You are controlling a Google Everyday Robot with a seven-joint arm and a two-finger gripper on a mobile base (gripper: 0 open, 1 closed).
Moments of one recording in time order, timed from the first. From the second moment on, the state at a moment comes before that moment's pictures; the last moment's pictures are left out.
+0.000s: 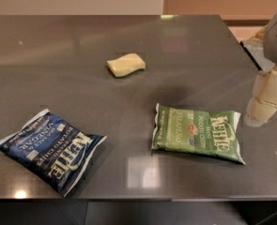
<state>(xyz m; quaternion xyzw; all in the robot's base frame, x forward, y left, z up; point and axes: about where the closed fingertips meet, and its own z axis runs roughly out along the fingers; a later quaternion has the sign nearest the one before) 0.438 -0.217 0.976 -0.60 0.78 -0.03 0.16</state>
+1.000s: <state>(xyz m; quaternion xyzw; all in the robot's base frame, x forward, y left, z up) 0.447 -0.200 0.947 -0.62 0.77 0.00 0.16</state>
